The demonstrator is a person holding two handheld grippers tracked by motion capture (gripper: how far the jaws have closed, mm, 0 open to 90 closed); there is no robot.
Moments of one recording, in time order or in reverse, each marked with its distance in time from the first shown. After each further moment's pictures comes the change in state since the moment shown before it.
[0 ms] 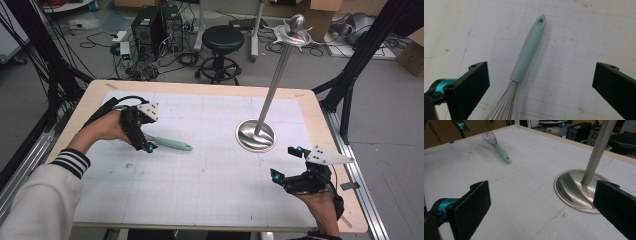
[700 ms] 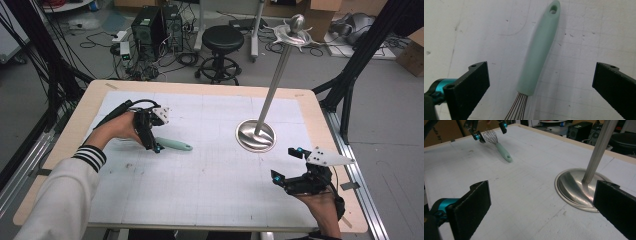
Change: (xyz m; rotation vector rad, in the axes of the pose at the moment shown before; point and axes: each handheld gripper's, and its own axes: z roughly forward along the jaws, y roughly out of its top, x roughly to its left) left arm 0.021 0.000 0.048 0.087 -0.050 0.030; right arm 0.001 -0.001 -0.003 0.005 -0.001 -0.006
